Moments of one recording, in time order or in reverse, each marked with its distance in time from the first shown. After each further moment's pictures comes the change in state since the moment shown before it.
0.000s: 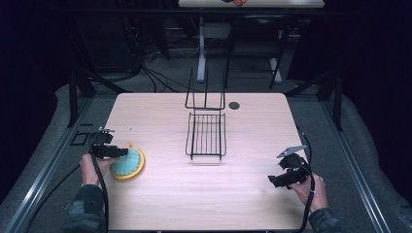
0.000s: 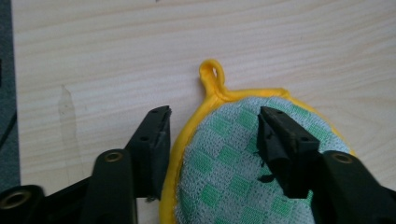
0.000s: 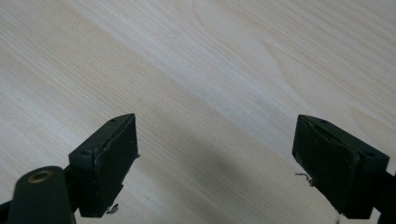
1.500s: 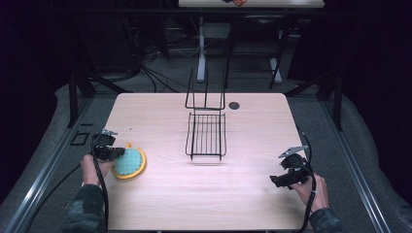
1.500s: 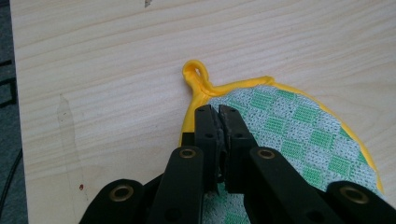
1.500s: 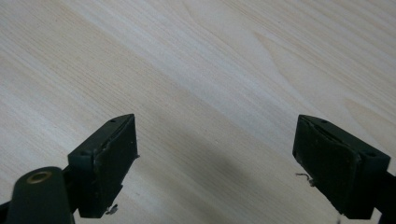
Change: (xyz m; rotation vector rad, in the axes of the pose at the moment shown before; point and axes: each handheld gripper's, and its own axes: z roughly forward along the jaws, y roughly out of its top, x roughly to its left) left arm -0.012 -0.002 -0.005 -0.025 0.042 0.097; right arm -0.004 -0.004 0.002 0.008 -0.011 0.020
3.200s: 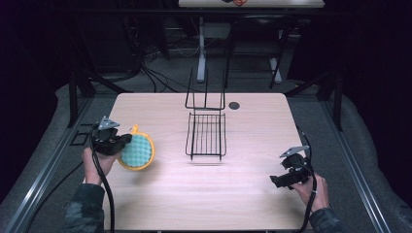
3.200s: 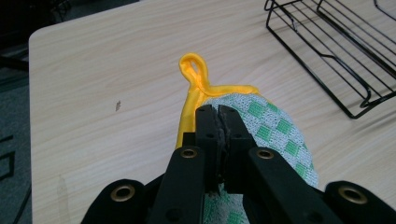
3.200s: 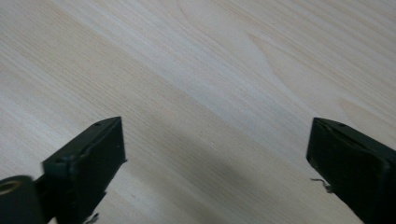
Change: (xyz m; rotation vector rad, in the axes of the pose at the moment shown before) left arm -0.050 0.031 -0.069 -0.247 -0.051 0.104; right arm -0.002 -0.001 0.000 -0.008 -0.008 0.008
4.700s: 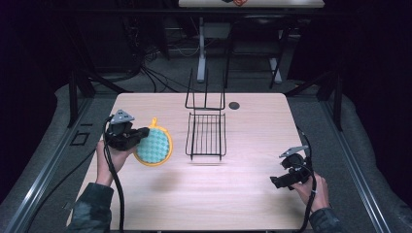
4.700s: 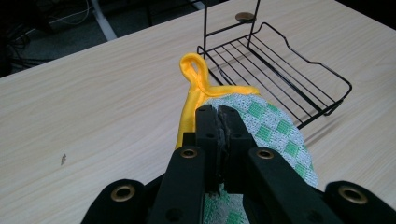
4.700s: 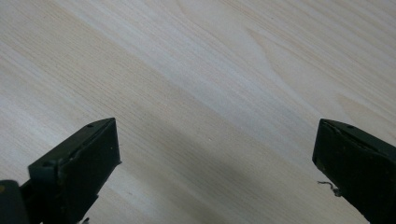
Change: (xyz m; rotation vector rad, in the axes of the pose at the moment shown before) left arm -0.045 0.039 -0.011 -0.076 -0.131 0.060; right arm 0.000 0.000 0.002 0.013 -0.013 -0.007
